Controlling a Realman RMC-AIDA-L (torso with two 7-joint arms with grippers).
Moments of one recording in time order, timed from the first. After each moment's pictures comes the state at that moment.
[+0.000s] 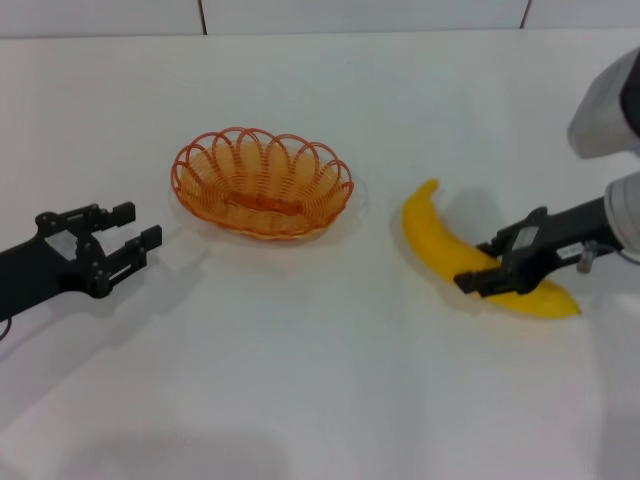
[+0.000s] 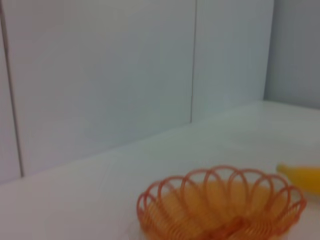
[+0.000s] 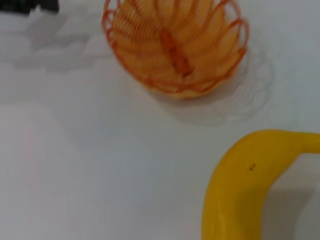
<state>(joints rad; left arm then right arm) -0.37 -2.04 0.87 0.50 1.64 1.28 -1.00 0.41 2.03 -1.22 -1.13 -2.29 -1.41 2.06</state>
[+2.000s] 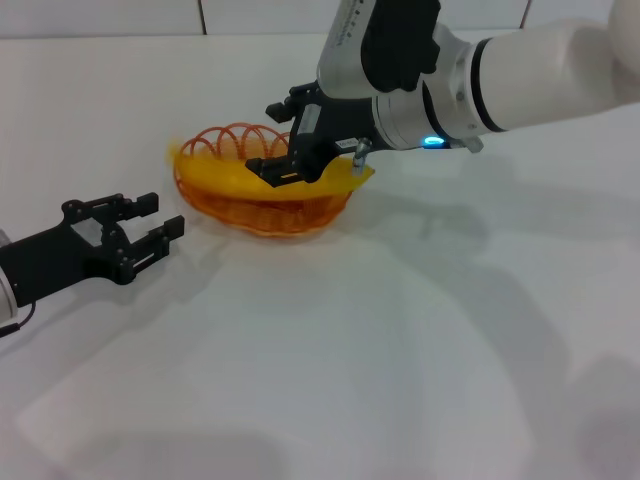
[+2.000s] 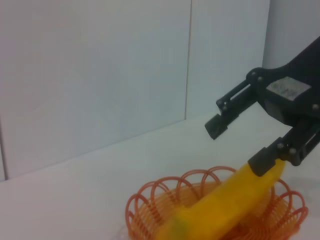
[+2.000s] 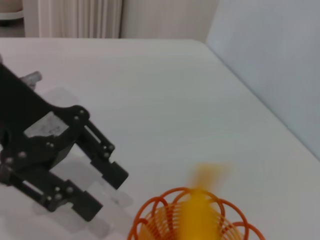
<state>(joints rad) -0.44 -2.04 0.87 0.44 1.65 1.25 -0.99 0.70 2.04 -1.70 -0.98 -1.99 -0.78 1.94</state>
